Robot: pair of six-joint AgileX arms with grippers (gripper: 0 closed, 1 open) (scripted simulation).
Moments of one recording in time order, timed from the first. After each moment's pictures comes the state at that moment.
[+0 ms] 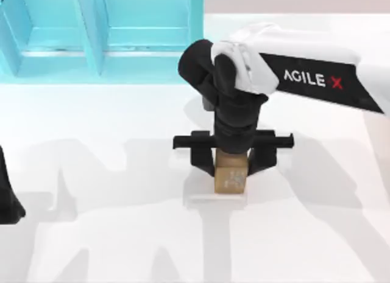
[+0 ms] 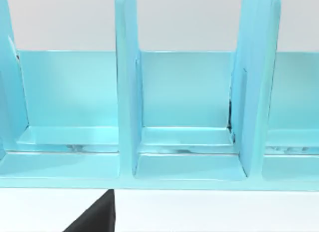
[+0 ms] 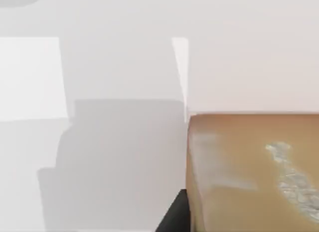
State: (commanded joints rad) left arm 0.00 0.00 0.00 0.00 0.00 0.00; right arm 0.68 2.28 1.76 -1.05 0.00 0.70
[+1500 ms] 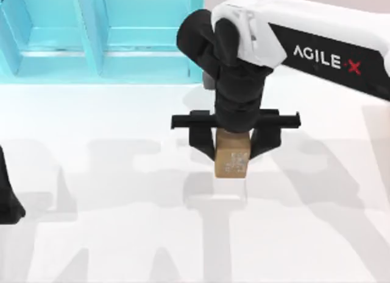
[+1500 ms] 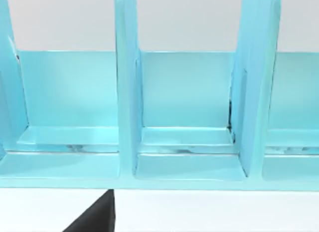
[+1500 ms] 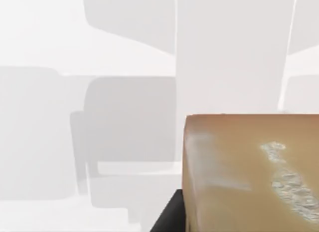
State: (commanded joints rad) left arm 0.00 0.00 0.00 0.00 0.00 0.00; right arm 0.68 2.23 1.89 -1.22 0.00 0.70
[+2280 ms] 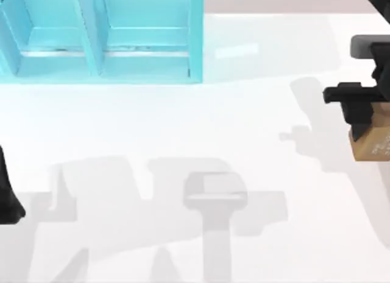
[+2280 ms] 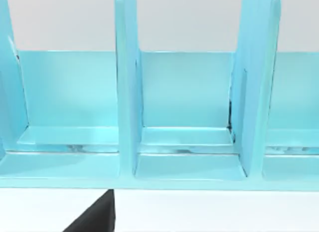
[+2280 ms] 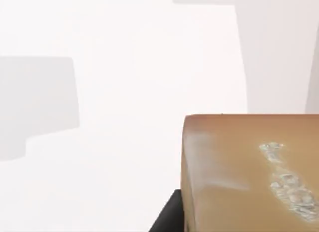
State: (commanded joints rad) left arm 0.00 0.00 0.00 0.00 0.00 0.00; right arm 0.30 1.73 1.50 -1.32 0.00 0.32
